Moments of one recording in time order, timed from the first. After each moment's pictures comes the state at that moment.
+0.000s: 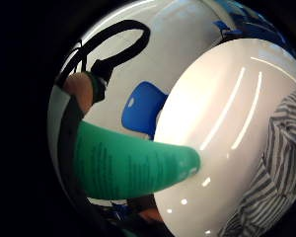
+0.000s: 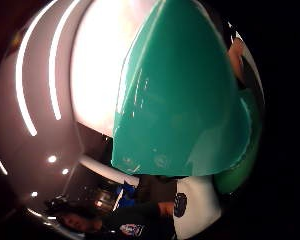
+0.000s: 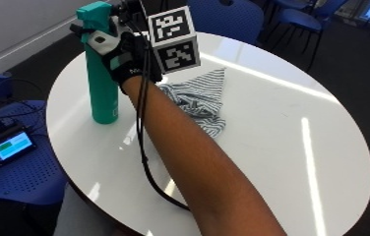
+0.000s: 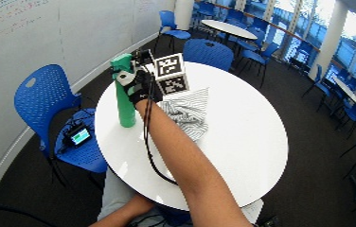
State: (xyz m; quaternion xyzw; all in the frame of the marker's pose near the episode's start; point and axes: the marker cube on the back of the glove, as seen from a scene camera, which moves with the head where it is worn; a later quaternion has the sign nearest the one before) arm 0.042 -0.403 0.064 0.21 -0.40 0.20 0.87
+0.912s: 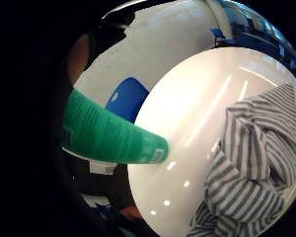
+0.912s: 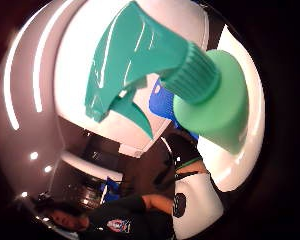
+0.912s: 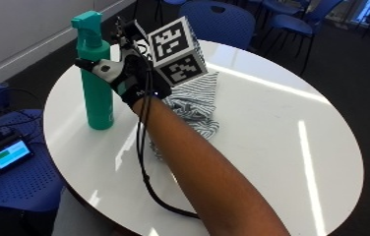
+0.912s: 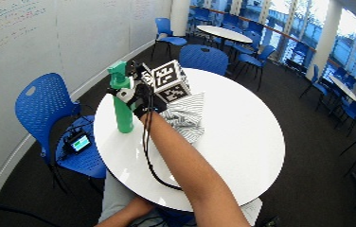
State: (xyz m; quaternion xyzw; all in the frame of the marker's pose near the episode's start) arm 0.049 -0.370 0.089 0.18 -0.31 0.20 0.91
